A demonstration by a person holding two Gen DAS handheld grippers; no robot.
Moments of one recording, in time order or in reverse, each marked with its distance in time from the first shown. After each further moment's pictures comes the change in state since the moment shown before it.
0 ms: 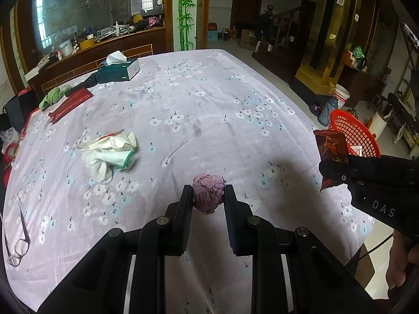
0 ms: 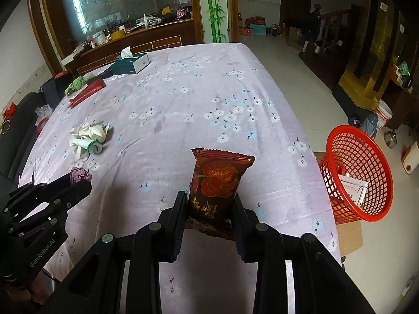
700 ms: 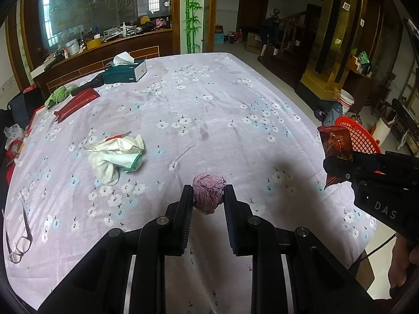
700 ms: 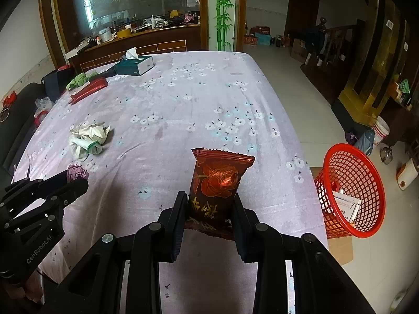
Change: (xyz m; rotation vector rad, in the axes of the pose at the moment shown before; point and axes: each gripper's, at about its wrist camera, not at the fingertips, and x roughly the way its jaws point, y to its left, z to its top) left arm -0.005 0.003 0.003 -0.027 -0.015 0.024; right arm -0.004 0.011 0.009 -0.073 -0.030 -0.035
